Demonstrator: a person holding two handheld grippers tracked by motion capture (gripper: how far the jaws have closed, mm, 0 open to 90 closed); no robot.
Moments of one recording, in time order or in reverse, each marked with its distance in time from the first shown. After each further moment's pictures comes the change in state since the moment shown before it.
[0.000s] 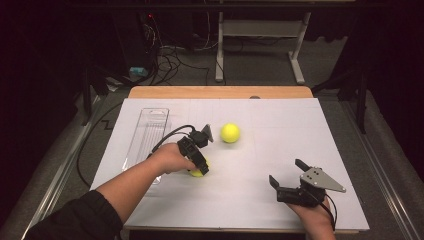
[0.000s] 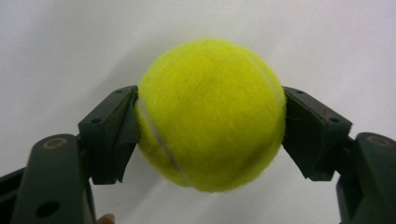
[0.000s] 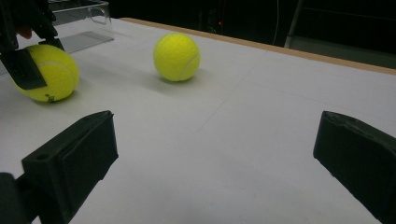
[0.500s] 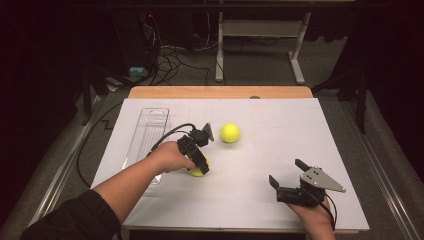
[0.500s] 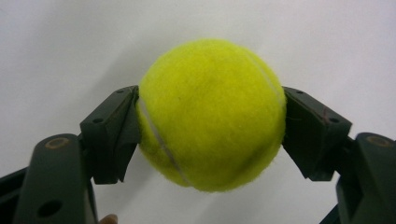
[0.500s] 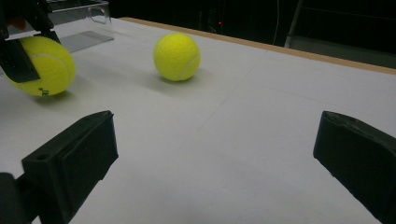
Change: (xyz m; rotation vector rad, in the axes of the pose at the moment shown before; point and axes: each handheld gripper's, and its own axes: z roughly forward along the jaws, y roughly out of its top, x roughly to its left) left arm -0.006 -0.001 -0.011 -0.002 -0.002 0.017; right arm 0.000 0.000 0.000 0.000 0.000 -0.002
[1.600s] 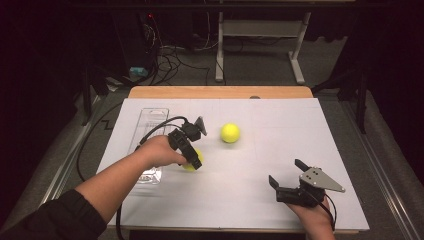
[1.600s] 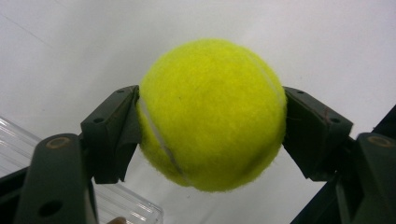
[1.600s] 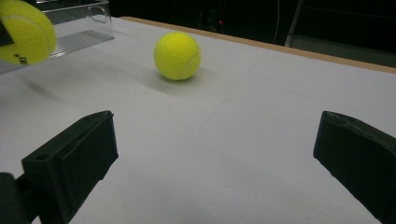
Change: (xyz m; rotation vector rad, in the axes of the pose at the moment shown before) left arm 0.001 -0.016 -0.035 -0.017 0.044 0.034; right arm 0.001 0.000 0.001 0.004 -0.001 0.001
